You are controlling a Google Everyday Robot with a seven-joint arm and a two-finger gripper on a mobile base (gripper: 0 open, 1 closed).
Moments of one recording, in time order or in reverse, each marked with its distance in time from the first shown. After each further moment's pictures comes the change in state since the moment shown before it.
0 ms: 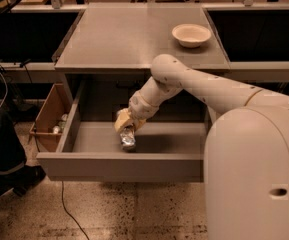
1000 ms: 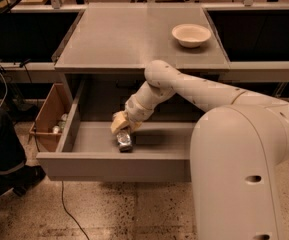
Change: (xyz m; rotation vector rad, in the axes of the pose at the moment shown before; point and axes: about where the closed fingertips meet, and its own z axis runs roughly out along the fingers) arm -0.016 -0.012 0.034 0.007 0.016 0.015
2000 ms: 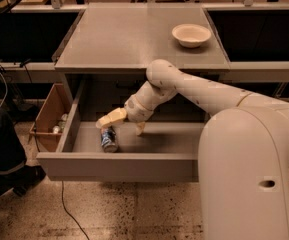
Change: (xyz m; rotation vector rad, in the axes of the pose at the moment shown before) arm 0.017 0.021 -0.007 -0.076 0.027 -0.043
